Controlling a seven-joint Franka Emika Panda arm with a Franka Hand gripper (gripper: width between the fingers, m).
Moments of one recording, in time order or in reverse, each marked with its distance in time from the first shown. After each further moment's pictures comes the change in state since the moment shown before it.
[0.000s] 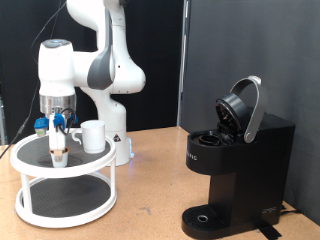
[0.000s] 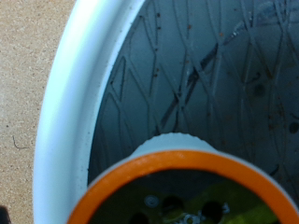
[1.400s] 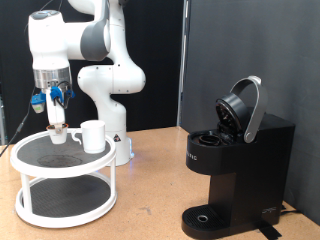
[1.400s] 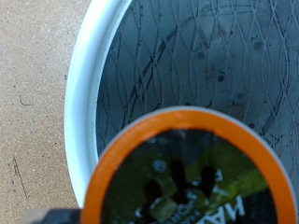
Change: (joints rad) arm 0.000 -0.118 0.001 0.112 0.055 -0.302 -0.078
